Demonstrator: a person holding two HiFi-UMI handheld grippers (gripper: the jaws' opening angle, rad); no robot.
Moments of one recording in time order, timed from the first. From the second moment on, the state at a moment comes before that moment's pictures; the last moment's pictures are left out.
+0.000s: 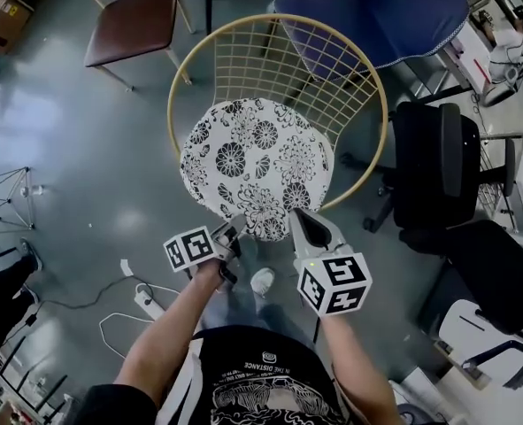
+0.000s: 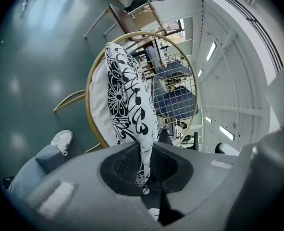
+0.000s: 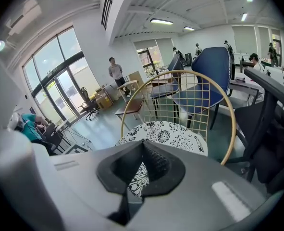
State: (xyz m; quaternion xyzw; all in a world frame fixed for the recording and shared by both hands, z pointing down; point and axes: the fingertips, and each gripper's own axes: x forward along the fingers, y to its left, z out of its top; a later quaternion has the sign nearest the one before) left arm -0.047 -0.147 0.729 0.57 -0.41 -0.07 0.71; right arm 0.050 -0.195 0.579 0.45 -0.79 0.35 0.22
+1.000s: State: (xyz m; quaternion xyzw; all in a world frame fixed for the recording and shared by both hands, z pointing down) left arm -0.076 -0.061 0.742 0.58 -0.47 0.02 0.66; right arm 0.020 -0.108 0.577 0.42 -0.82 0.33 0.22
